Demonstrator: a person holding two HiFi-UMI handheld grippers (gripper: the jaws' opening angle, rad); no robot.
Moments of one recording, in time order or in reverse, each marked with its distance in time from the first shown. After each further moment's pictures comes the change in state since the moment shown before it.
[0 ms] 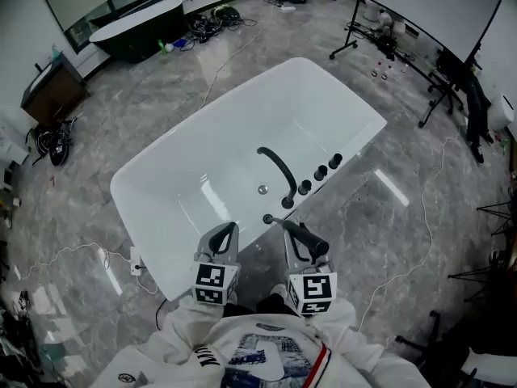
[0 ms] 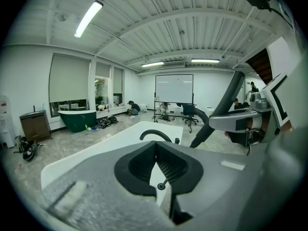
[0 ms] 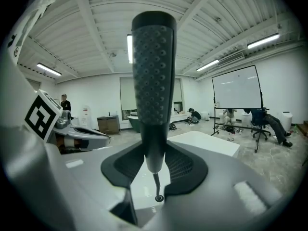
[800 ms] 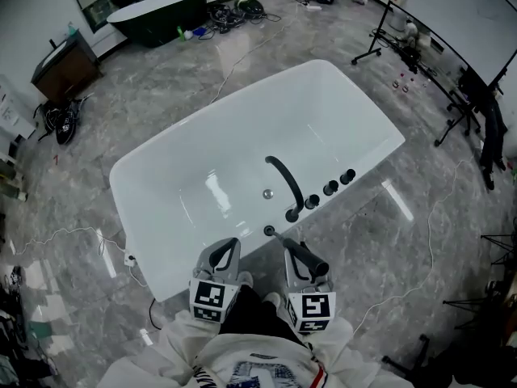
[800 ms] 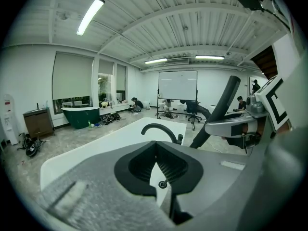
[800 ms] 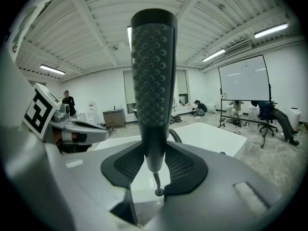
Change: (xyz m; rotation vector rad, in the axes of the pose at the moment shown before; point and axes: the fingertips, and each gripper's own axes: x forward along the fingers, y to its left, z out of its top) left arm 0.020 0.001 -0.025 -0.006 0.035 0.046; right arm 0.030 -0.011 -0.039 -0.001 0.097 0.079
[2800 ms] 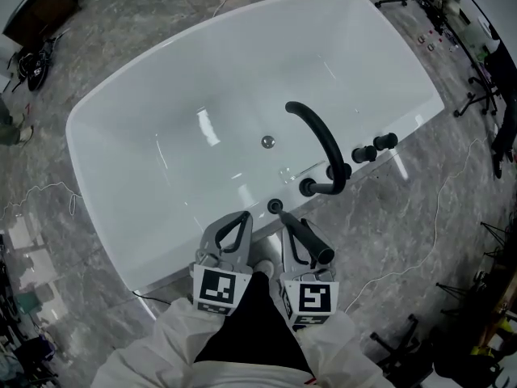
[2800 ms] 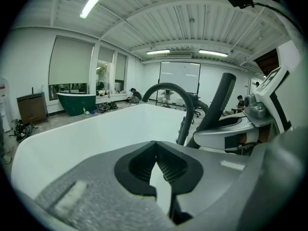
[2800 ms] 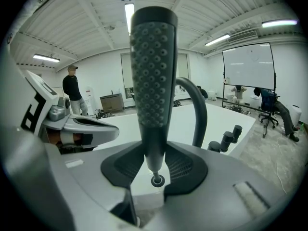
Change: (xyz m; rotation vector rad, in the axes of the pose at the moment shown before) left arm 0.112 0.023 -0.118 -0.058 0.058 -0.049; right arm 0.120 0.003 -0.125 -0.016 0.168 -0.007
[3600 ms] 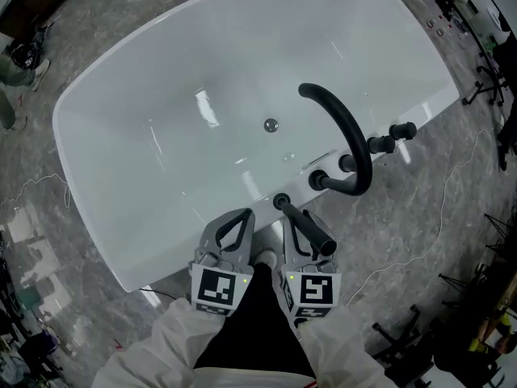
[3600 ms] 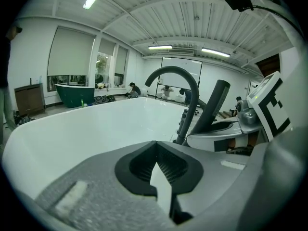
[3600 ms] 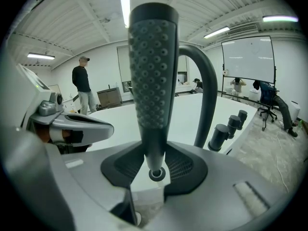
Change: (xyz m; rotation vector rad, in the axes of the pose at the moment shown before) left arm 0.024 0.011 -0.046 -0.047 0.045 -0.035; right arm 0.044 -0.001 -0.047 0.024 0.084 -0.012
